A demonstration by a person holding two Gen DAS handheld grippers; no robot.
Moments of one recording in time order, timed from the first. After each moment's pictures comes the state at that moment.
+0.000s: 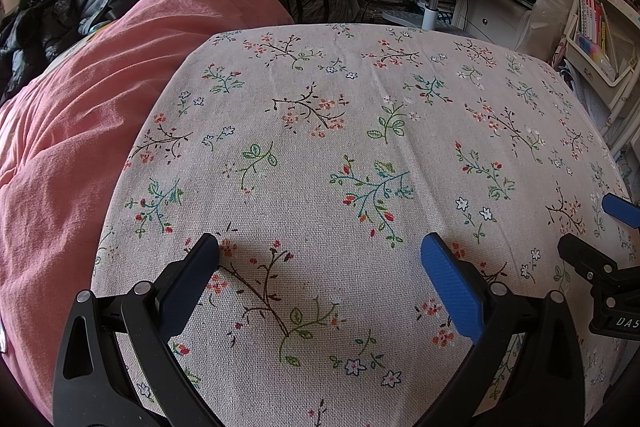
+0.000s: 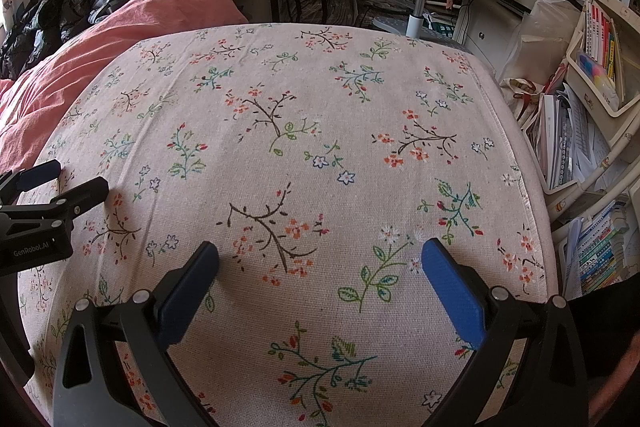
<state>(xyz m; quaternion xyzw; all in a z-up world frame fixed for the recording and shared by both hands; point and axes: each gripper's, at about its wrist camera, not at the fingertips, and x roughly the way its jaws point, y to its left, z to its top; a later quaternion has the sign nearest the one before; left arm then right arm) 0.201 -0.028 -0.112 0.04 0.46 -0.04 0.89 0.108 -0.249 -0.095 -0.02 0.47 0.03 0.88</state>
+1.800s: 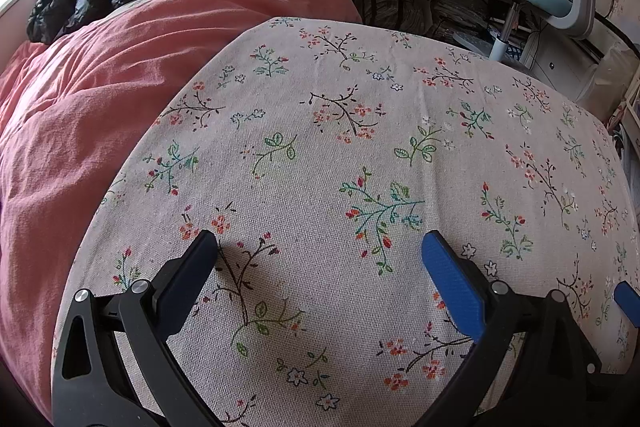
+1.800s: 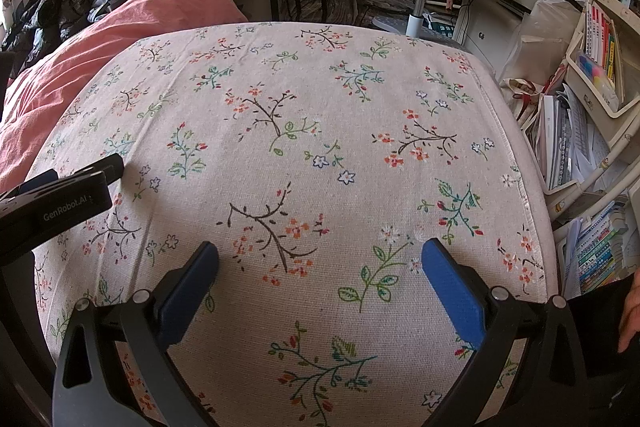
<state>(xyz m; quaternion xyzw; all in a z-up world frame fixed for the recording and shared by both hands) 0.210 -0.042 -0.115 -0.04 0.46 0.10 0.88 0.121 -0.252 -0.095 -0.02 0.47 0.03 0.88</state>
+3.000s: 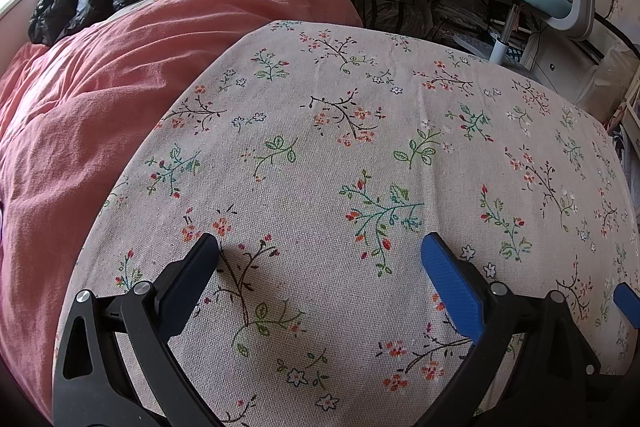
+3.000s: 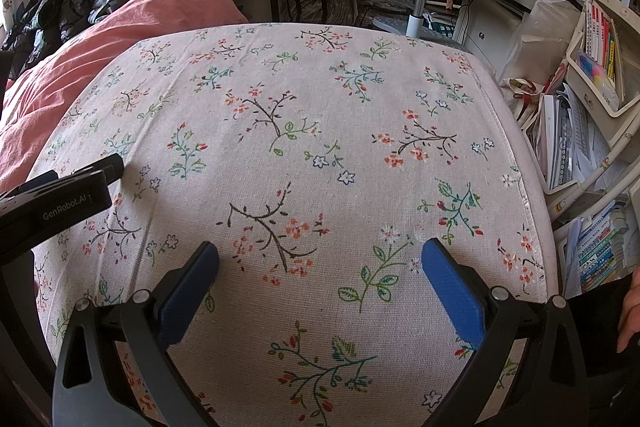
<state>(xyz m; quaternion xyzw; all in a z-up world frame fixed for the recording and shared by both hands) 0.211 -0.042 -0.113 -0.03 0.46 0.10 0.88 0.121 -0.252 -0.096 -0.02 0.47 0.03 0.88</state>
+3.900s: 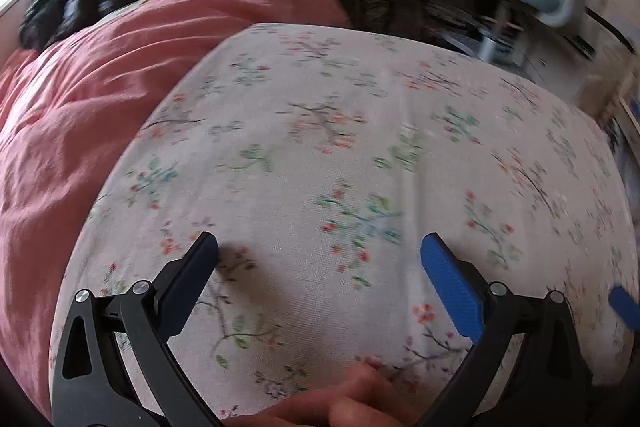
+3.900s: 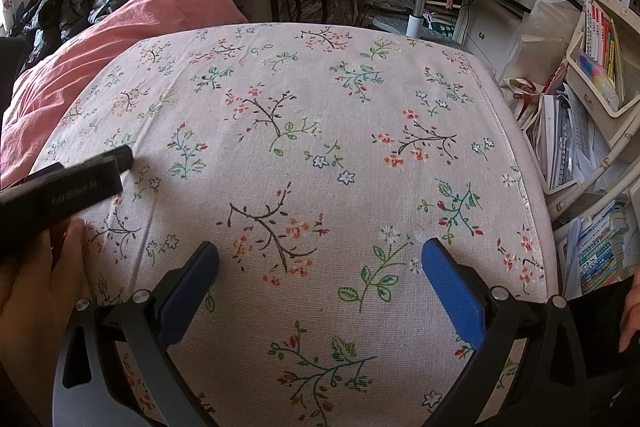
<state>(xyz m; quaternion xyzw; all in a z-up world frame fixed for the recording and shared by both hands) 0.217 -0.053 -0.113 -0.02 0.46 0.07 0.89 0.121 -0.252 -0.096 -0.02 0.47 0.03 0.88</state>
